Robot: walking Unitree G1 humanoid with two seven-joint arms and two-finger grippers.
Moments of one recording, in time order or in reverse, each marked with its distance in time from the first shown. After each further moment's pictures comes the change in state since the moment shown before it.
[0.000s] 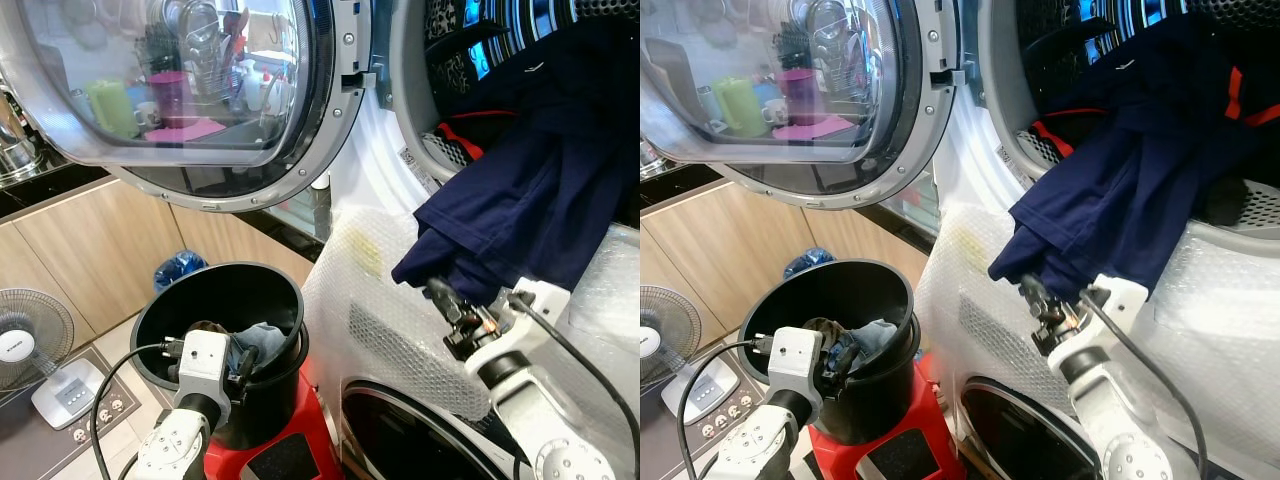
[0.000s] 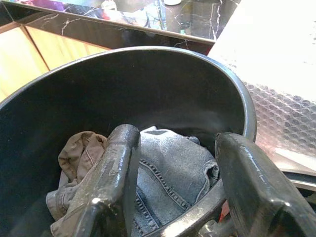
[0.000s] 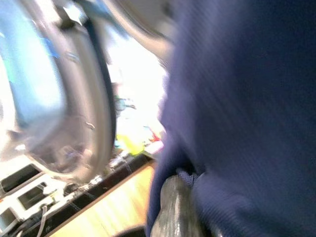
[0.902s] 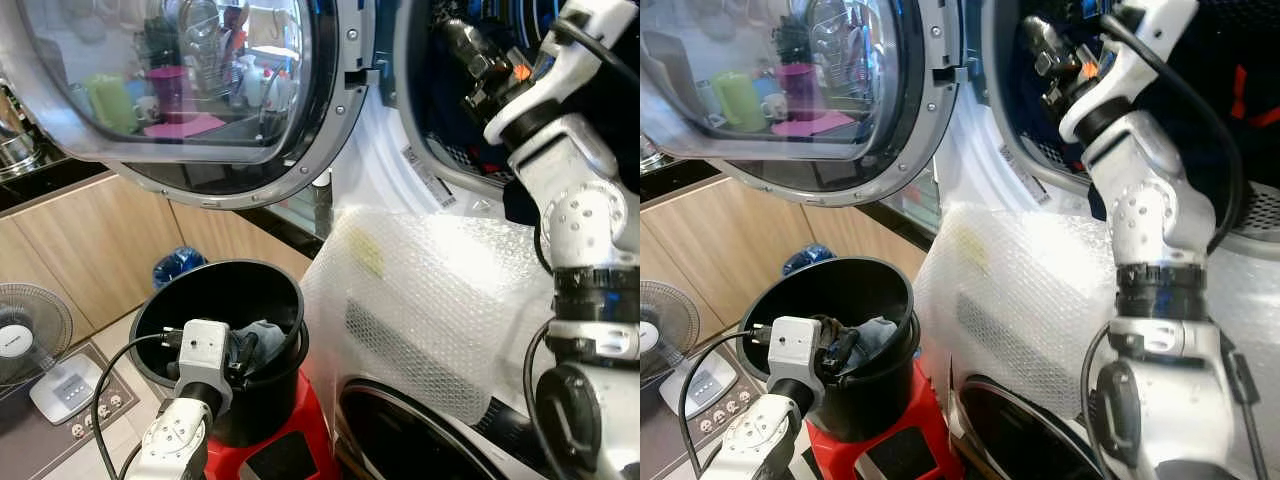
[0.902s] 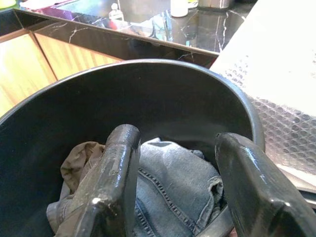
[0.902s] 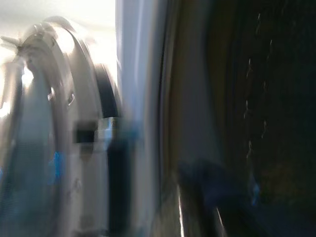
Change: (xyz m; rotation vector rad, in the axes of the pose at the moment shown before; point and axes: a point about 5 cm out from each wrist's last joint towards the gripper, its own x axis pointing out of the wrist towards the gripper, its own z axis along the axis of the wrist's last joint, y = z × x) left arm 0.007 0.000 0.009 -0.007 -0.045 0.021; right arm 0.119 0.055 0.169 -0.472 -0.269 0.147
